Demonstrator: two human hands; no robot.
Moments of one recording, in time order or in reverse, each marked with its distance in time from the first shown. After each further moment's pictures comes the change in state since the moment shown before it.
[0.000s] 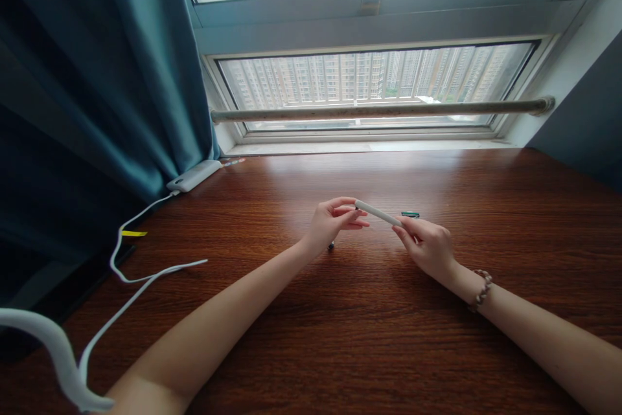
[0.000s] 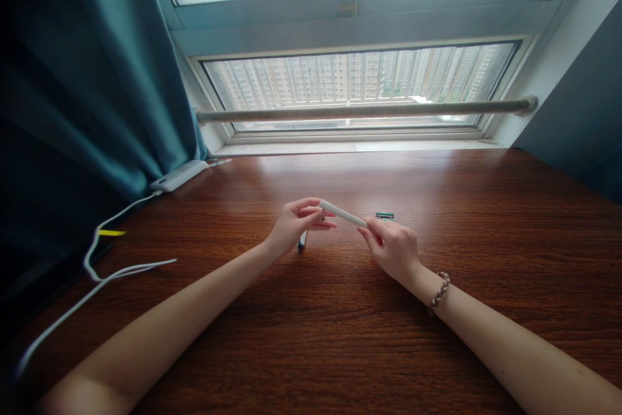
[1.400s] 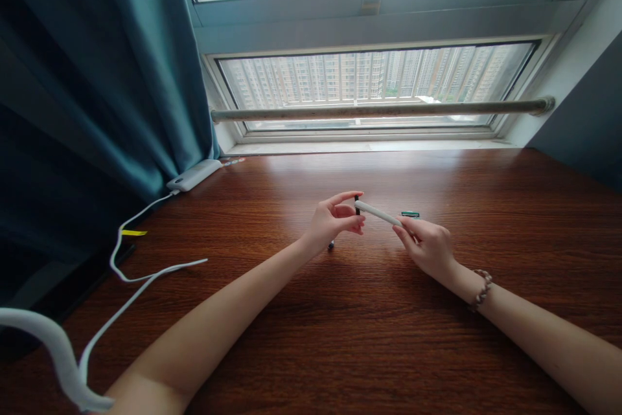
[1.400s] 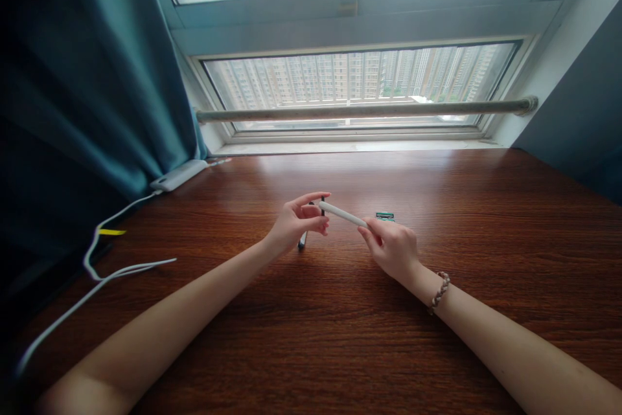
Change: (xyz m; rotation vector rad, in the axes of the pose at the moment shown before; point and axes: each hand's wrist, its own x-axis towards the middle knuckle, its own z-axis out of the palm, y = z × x) left_hand -0.002 0.006 0.001 0.027 -0.079 0.030; right_hand -0.001 -0.001 0.000 -0.009 -0.031 0.004
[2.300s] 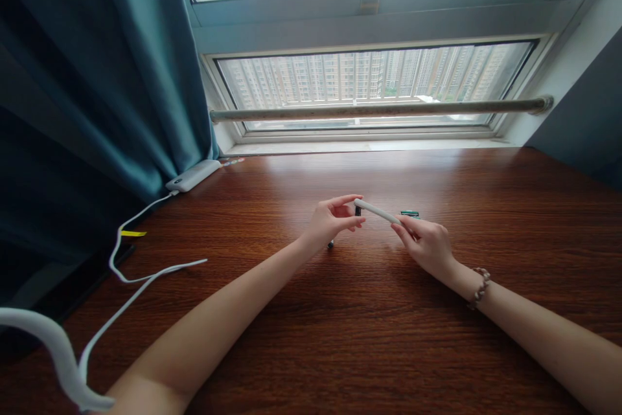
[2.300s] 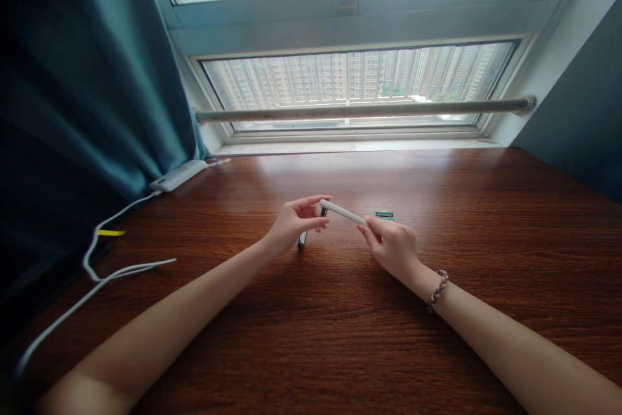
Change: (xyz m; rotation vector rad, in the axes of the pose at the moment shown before) left_hand 0.004 -0.003 -0.002 0.140 0.070 0.008; right_hand 0.002 0.001 0.001 0.019 -0.043 0.078
